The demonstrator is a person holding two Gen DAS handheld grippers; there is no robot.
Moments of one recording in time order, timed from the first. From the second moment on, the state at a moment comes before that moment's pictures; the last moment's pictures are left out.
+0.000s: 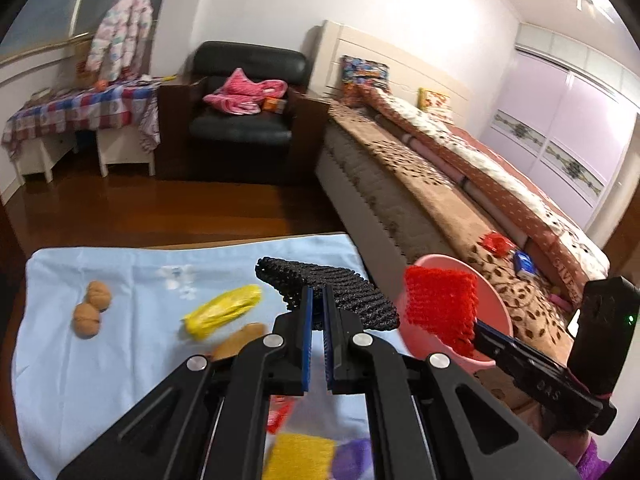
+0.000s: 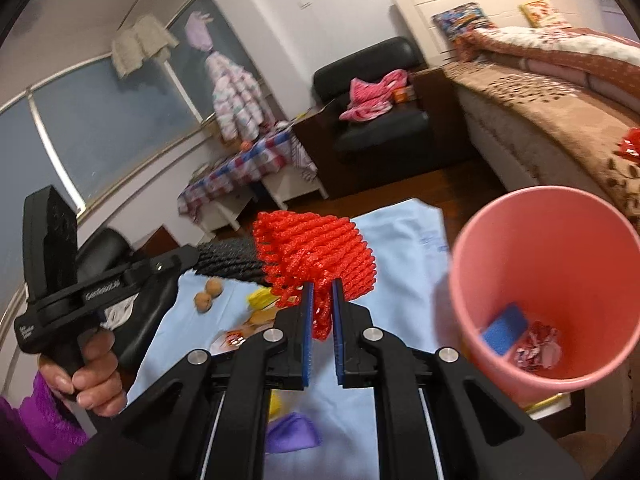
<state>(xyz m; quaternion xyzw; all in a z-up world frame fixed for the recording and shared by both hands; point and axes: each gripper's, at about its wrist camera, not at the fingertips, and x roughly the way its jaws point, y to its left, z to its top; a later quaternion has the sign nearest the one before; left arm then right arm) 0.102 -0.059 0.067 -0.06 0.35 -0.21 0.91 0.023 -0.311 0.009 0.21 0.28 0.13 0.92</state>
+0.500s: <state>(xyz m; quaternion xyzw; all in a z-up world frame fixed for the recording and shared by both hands) 0.099 -0.178 0.053 -0.01 0.37 -0.29 0.88 0.000 -0.400 -0.013 0.27 0.28 0.03 0.92</state>
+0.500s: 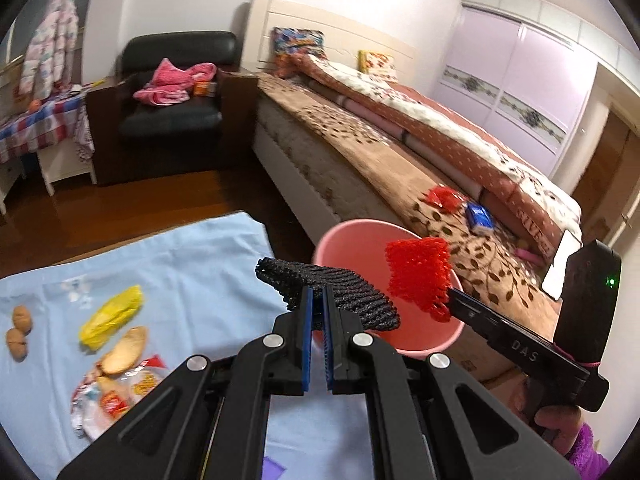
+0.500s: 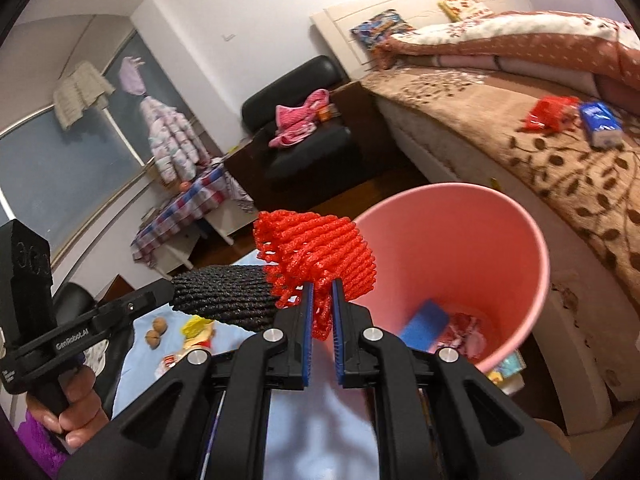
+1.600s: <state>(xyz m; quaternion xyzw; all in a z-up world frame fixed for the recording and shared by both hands) 0.096 -0.214 0.040 0.01 0.37 -0.32 0.87 -0.002 -0.428 -0.036 0.29 0.30 -0.02 0.91</state>
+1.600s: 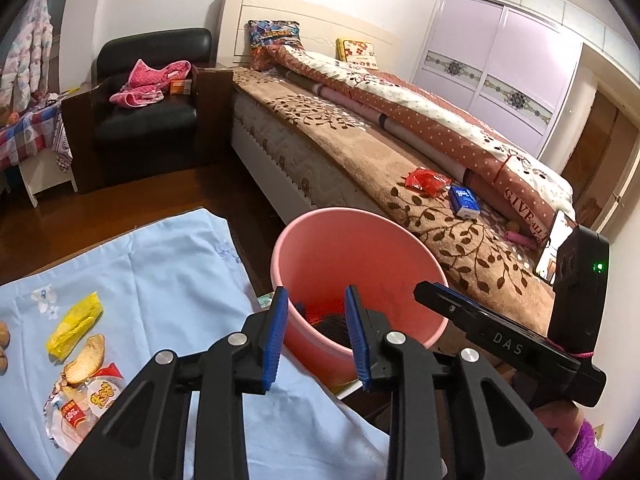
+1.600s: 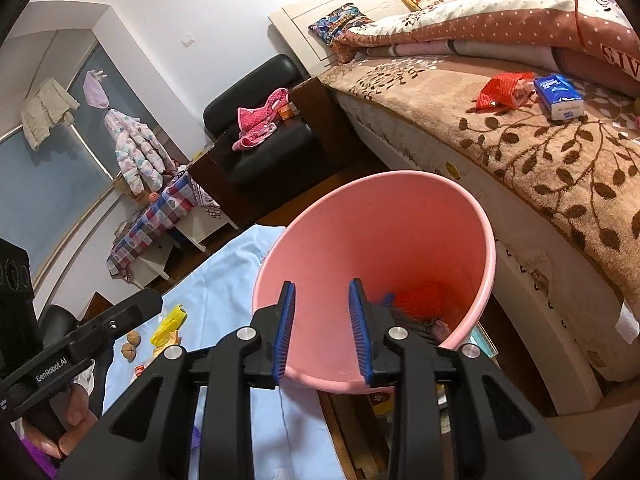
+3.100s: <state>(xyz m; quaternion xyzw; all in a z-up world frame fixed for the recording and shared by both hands) 0.074 0.021 0.027 -0.07 0.38 -0.09 0.92 0.012 -0.298 -0.026 0.19 0.35 0.12 0.91</state>
